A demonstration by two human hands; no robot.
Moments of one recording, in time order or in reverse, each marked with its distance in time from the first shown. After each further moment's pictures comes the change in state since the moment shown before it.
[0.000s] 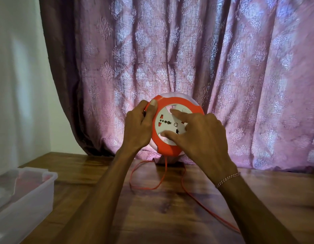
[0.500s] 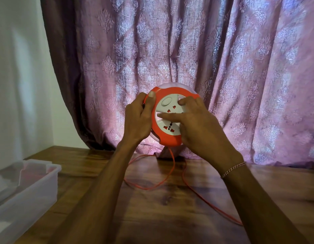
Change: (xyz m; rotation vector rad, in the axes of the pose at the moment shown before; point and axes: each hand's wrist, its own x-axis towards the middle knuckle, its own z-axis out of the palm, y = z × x) left_hand 0.001 0.000 -0.003 -0.005 0.035 -0.006; right_hand 0.005 0.002 -0.007 -0.067 -0.282 -0.246
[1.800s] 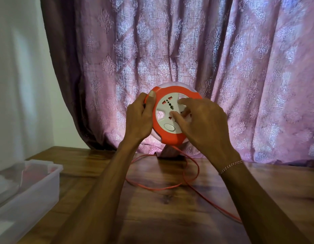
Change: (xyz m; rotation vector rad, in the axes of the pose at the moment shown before) left_hand -0.001 0.001 0.001 -0.003 -0.003 -0.041; right_hand 0.002 -0.001 -0.002 0.106 0.292 0.173
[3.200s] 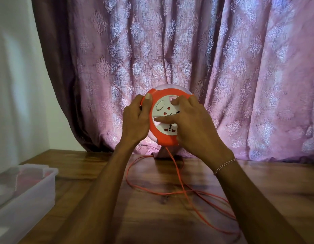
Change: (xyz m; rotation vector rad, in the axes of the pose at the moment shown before) left_hand -0.001 0.001 0.003 0.021 -0.014 0.020; right_hand 0.000 0.005 0.006 -0.143 -0.212 -0.227
